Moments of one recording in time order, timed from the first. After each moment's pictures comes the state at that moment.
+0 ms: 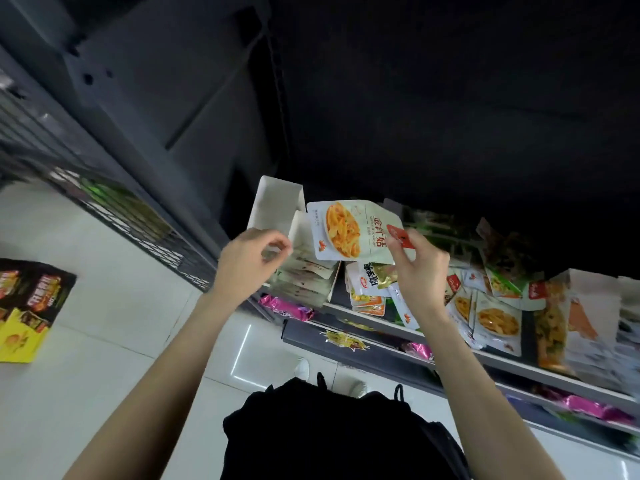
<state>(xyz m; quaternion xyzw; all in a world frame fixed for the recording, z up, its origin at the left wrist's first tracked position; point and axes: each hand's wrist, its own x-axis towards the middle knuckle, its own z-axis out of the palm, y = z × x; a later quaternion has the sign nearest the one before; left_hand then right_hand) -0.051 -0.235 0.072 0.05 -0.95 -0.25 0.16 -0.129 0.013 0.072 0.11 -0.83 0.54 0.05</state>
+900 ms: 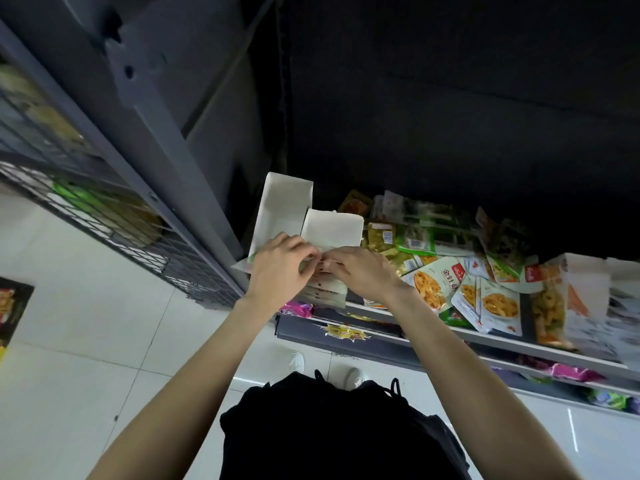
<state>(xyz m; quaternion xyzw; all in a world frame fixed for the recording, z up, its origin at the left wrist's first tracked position) -0.067 -0.249 0.026 -0.06 -0.96 -0.16 0.20 -0.132 -0.080 0.038 0.35 -0.91 0.14 -0.18</state>
